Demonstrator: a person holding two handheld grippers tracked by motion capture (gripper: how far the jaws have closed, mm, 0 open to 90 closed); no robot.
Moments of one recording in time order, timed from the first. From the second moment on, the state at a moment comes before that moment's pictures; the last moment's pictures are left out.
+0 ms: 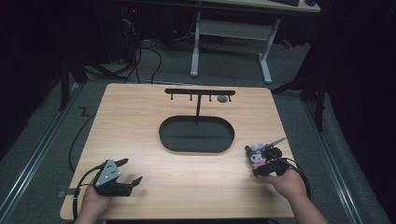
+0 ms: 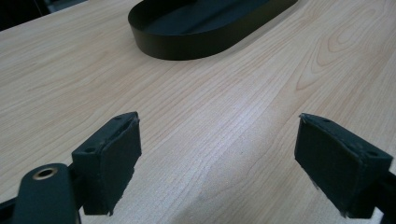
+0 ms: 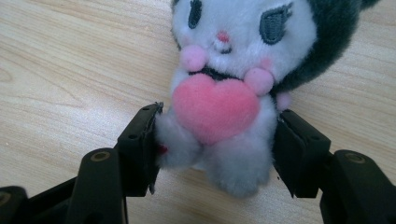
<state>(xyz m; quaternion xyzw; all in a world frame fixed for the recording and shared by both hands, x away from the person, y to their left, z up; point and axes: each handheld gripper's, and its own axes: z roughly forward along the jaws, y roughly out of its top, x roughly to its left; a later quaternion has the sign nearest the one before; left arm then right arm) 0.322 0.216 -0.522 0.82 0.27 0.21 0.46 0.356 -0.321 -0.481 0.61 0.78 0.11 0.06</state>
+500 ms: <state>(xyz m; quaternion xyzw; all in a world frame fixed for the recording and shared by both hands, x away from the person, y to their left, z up) 0.321 0.216 -0.523 0.82 0.27 0.21 0.46 0.354 -0.320 -0.471 0.60 0.79 0.11 0.07</state>
